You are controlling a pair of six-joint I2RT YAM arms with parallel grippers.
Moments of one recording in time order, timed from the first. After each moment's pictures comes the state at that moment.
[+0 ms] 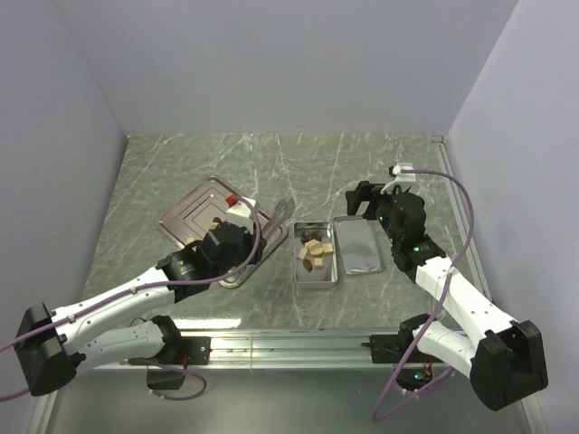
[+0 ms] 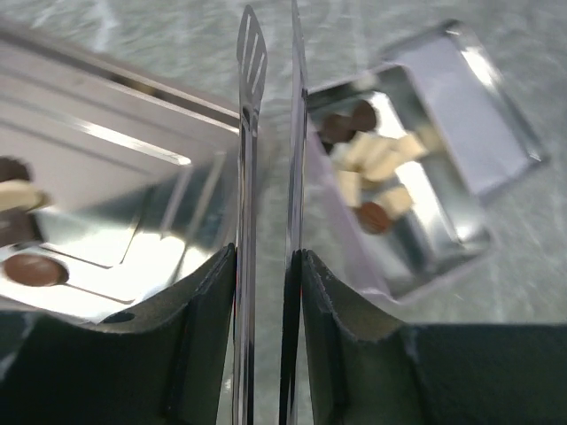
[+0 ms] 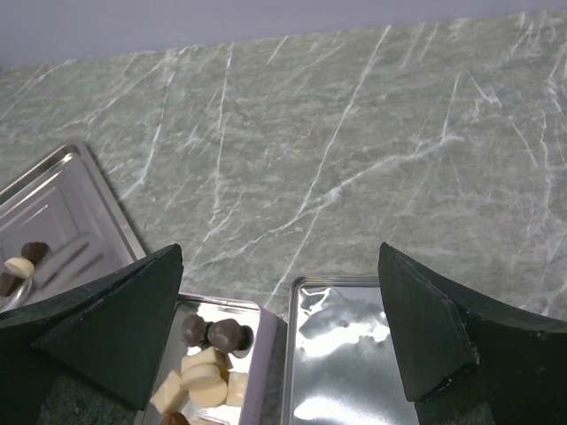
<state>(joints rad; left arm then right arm) -0.95 0.98 0.72 -0.21 -0.36 -0.41 0.33 1.01 0.61 0.22 0.09 0.28</state>
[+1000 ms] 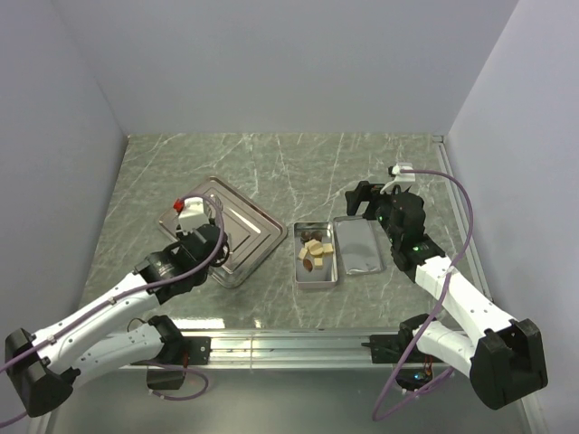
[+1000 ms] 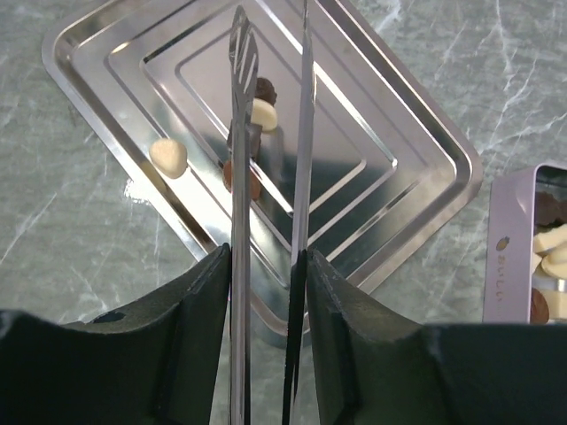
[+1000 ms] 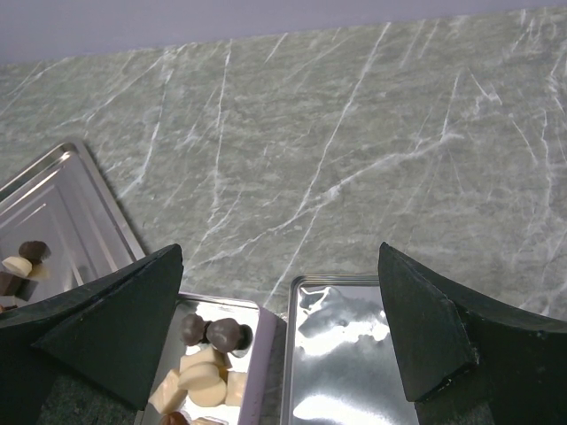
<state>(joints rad) -0.79 0.86 0.73 -0.63 -0.73 -0.73 0.33 1.02 0.61 0.22 0.09 0.28</state>
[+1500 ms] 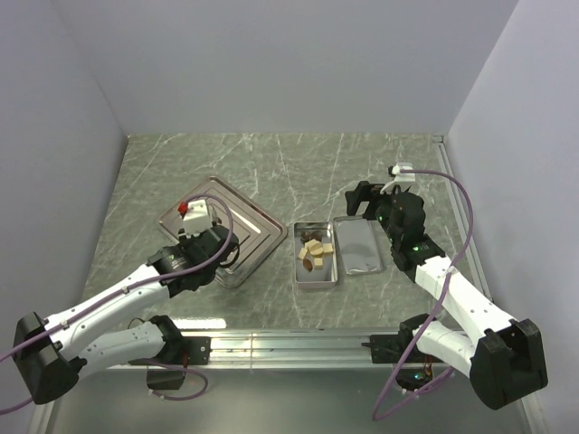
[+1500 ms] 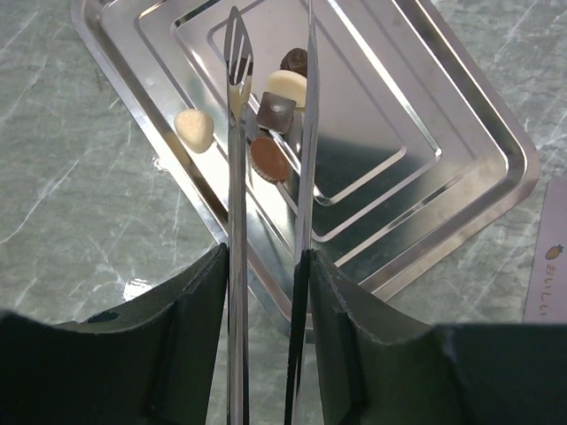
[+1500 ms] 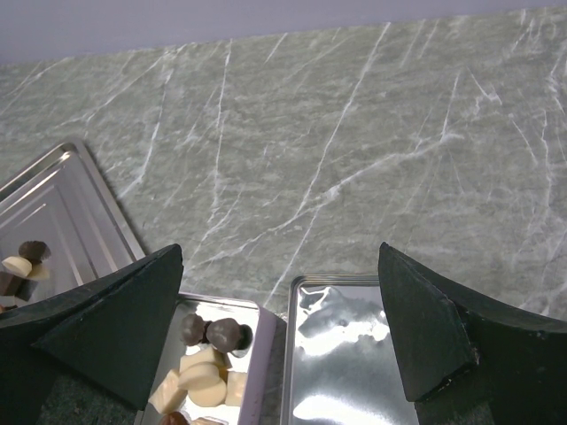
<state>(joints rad) -0.83 0.96 0.76 -0.75 -0.79 -0.88 0.33 1.02 0.61 0.22 0.09 0.28</state>
